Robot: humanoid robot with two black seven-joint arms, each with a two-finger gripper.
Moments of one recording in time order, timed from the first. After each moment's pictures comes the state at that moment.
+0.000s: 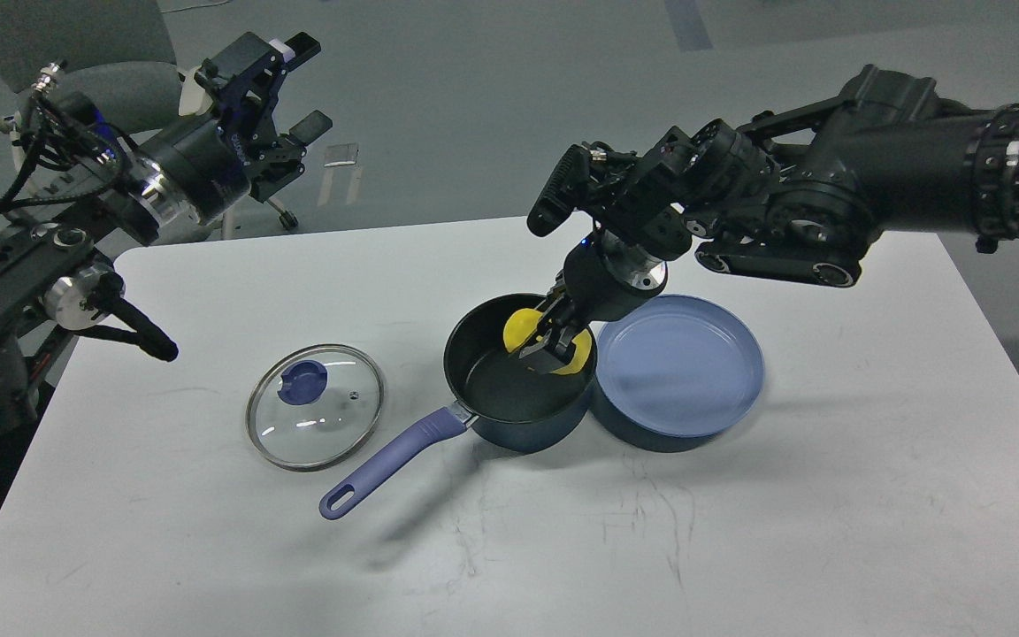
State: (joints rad) left arm -1.02 0.61 -0.45 -0.95 0.54 -0.37 -0.41; right arm 1.62 -0.05 -0.56 0.94 -1.27 0.36 0.49
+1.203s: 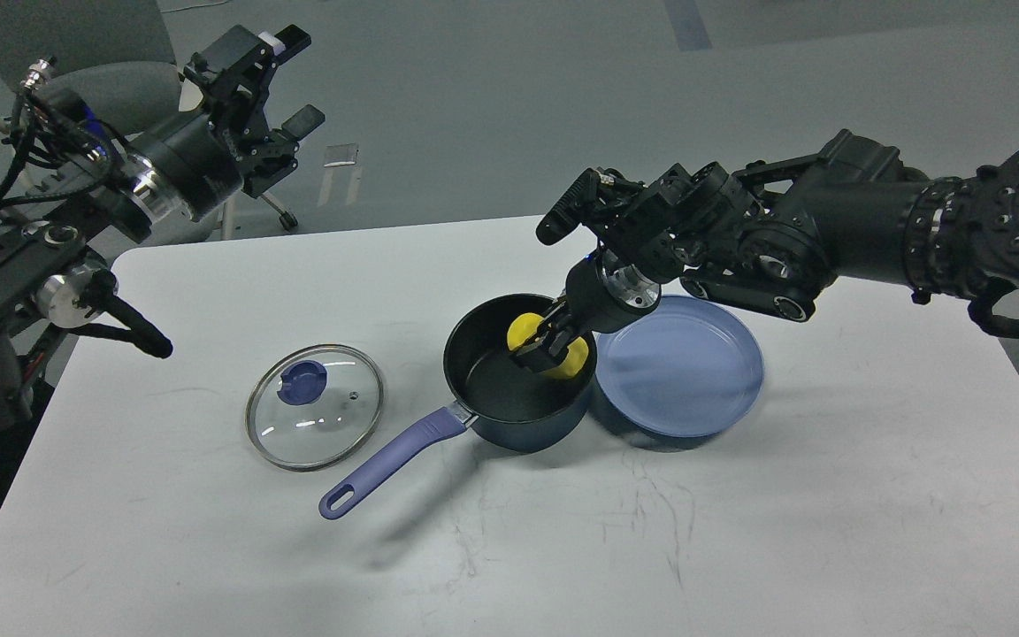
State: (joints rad) left arm -1.02 0.62 -0.47 -0.95 0.54 -0.37 -0.41; right arm 1.47 0.00 -0.56 0.74 -1.22 0.35 0.49
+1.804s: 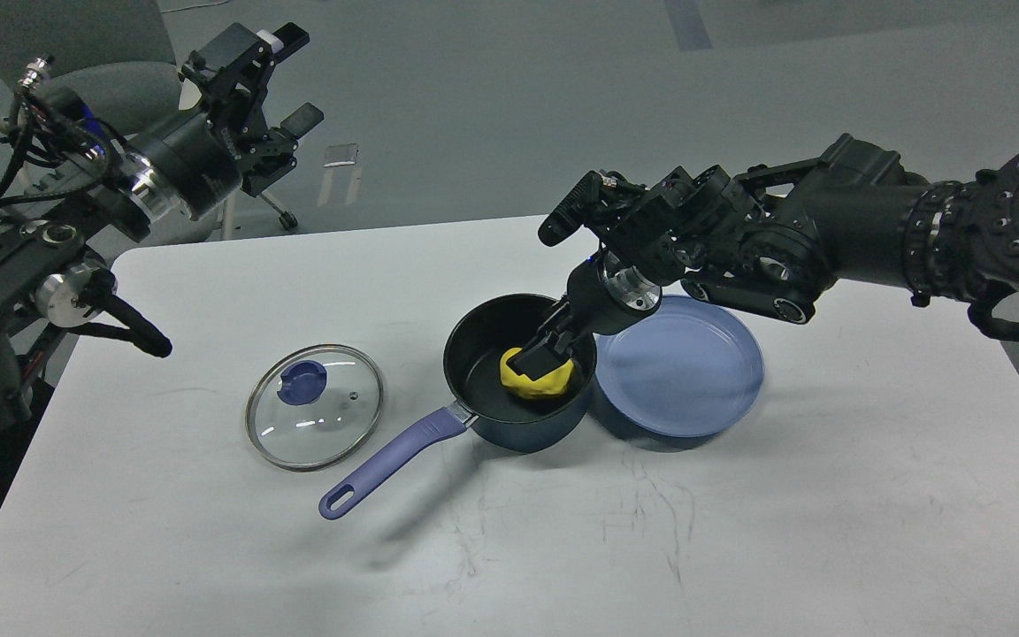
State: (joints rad) left arm -1.02 0.62 -0.47 -0.95 0.54 -0.37 -0.41; right arm 1.47 0.00 -0.56 0.73 -1.20 0.35 0.49
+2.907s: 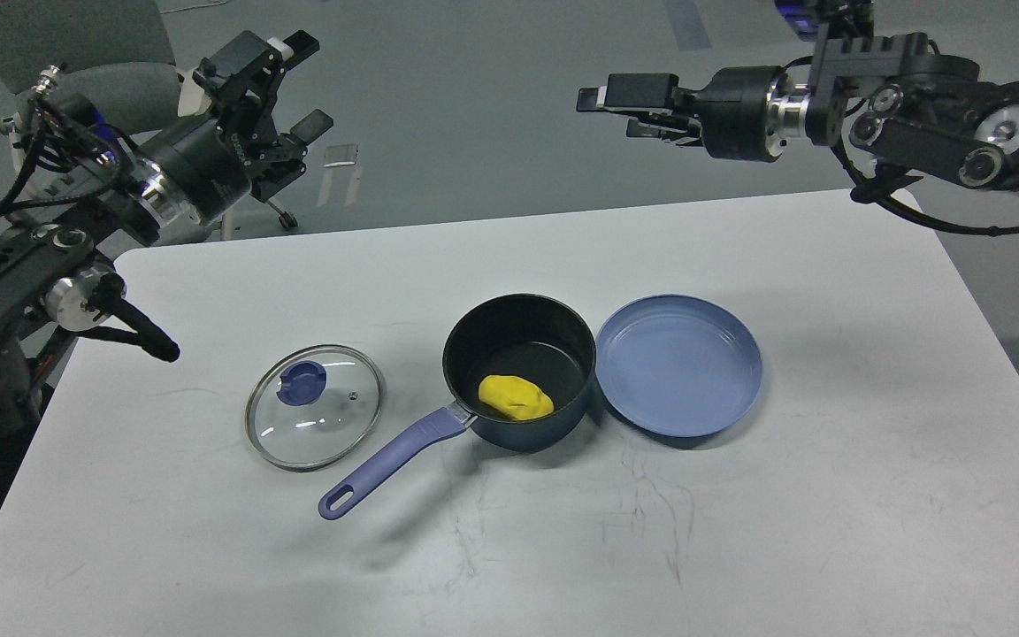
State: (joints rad) left arm -1.00 0.61 -0.47 -0.95 0.54 -0.38 -0.41; right arm 1.35 -0.42 -0.15 0.74 -0.59 0.34 0.49
